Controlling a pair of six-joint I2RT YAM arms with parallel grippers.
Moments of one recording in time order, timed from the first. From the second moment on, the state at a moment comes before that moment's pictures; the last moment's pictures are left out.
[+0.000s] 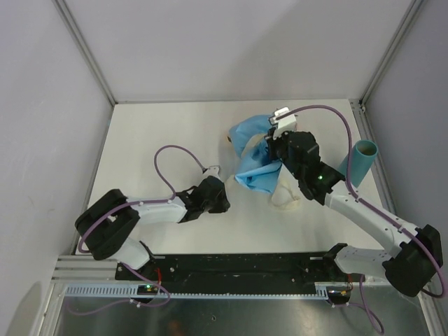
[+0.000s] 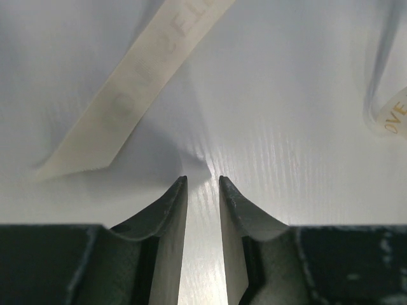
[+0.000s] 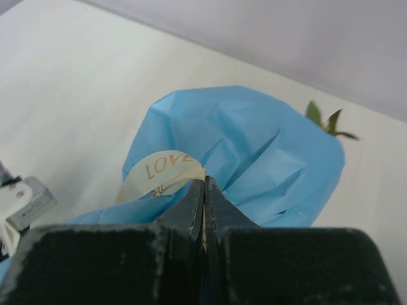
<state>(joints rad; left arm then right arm) -0.85 1.51 0.61 0.09 -0.16 -0.78 0.67 1.17 0.98 0.05 0.26 -0.04</state>
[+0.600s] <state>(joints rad) -0.86 1.05 0.60 -0.15 -0.26 -0.77 0.77 1.33 0.87 -0.05 0.10 0.13</state>
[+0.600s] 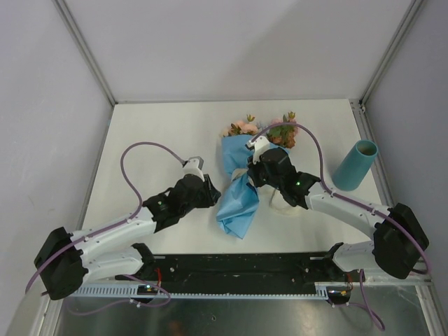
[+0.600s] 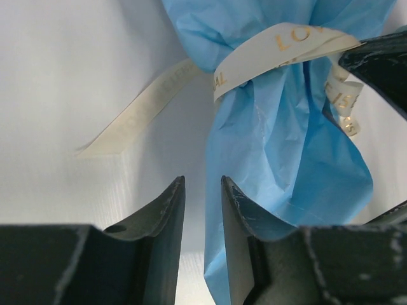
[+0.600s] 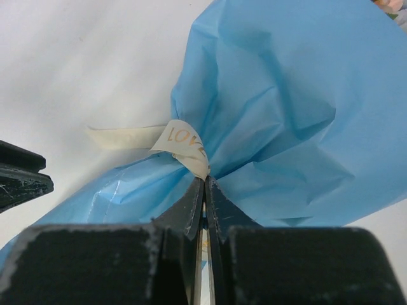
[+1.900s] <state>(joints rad) -0.90 1.27 0.45 0.08 -0.14 -0.77 0.65 1.55 0.93 -0.16 -0.31 0.09</state>
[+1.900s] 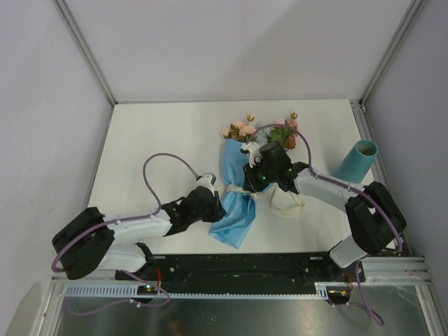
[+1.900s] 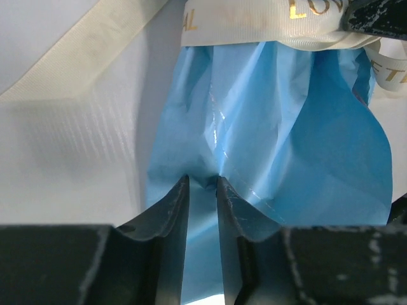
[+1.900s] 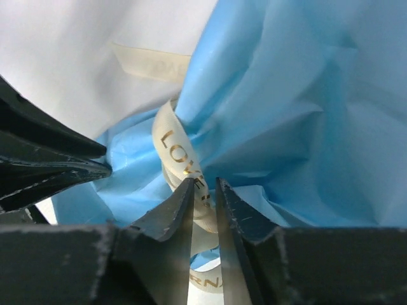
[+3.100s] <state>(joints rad) -0.91 1.31 0.45 0.11 -0.13 -0.77 0.62 1.66 1.10 -0.22 -0.53 0.10</state>
